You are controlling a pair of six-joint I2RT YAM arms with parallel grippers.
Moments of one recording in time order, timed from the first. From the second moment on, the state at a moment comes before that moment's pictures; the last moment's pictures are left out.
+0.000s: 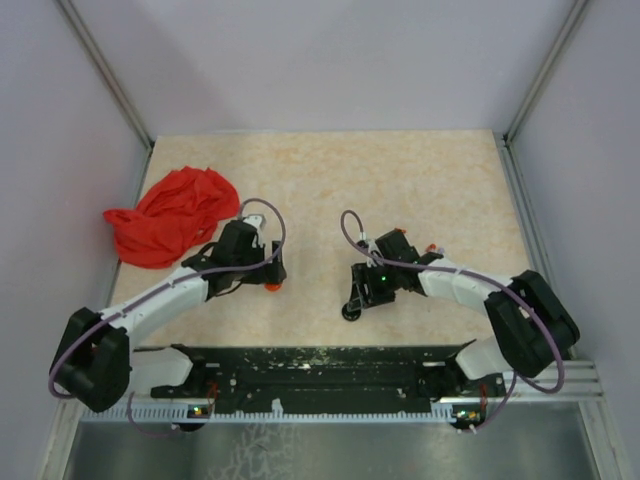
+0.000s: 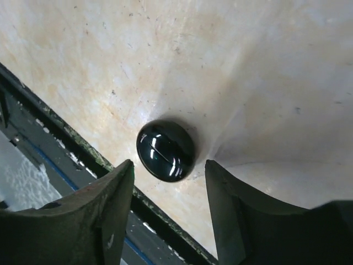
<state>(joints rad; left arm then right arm) -0.55 1.20 0.66 -0.29 -0.07 -0.41 0.59 1.44 0.64 -0.25 -0.48 0.40</state>
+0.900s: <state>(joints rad) -0.51 1.49 0.73 -0.20 0.42 -0.53 0.62 1.19 0.64 -0.31 -0.33 0.32</state>
